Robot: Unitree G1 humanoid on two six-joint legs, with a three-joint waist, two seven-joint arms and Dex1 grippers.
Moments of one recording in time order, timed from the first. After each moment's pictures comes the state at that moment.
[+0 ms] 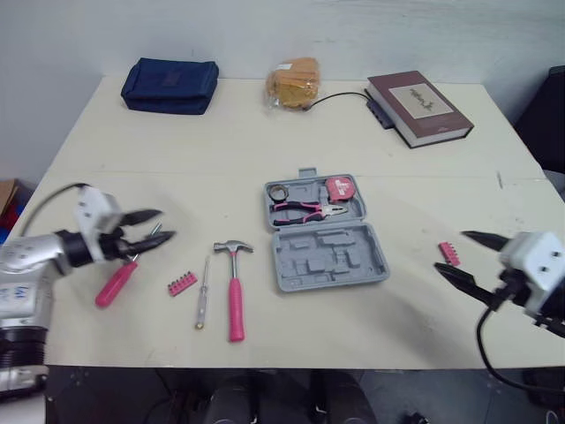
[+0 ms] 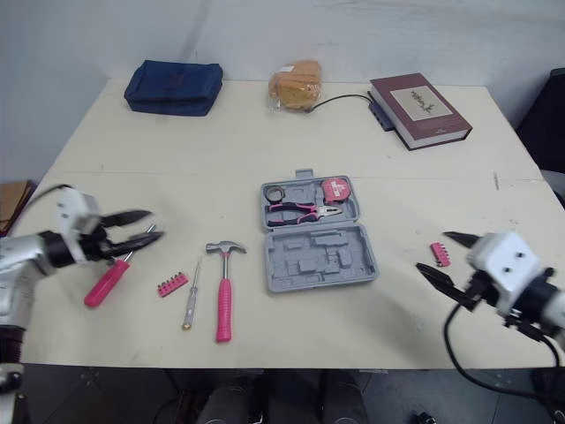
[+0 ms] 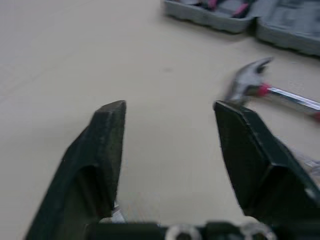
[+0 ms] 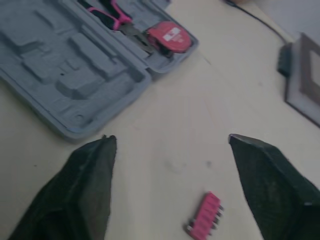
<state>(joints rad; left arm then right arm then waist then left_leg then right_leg) -0.31 0.80 0.16 0.14 -0.43 0.21 -1.08 0.19 -0.89 -0.44 -0.46 0.39 0.28 0.84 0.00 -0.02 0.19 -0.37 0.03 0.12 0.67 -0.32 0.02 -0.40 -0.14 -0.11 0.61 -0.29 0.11</state>
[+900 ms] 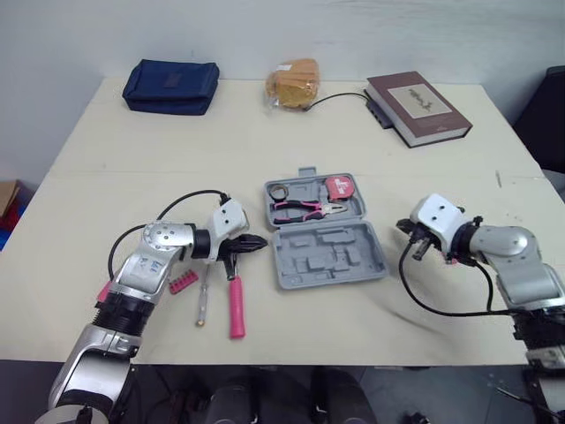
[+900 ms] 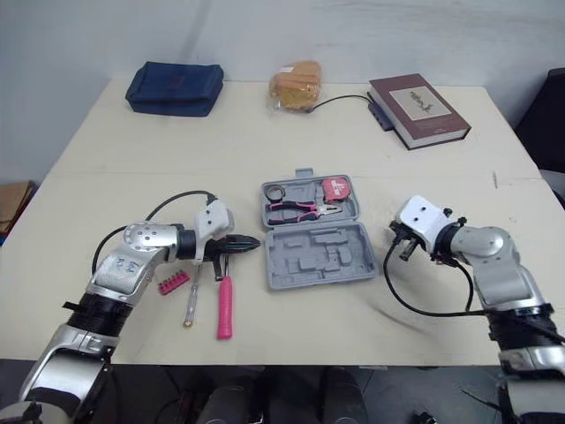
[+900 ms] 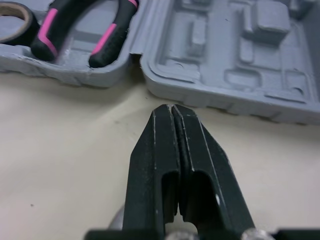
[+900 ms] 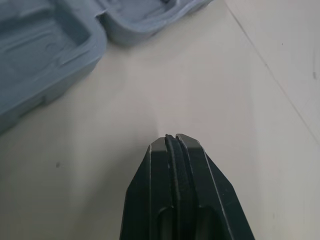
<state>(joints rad) -0.58 0.53 -0.19 0.17 -0.15 0.35 -0.93 -0.52 -0.78 0.09 0.30 -0.01 0.13 0.81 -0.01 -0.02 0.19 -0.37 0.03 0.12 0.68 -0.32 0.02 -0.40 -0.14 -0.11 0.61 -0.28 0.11</state>
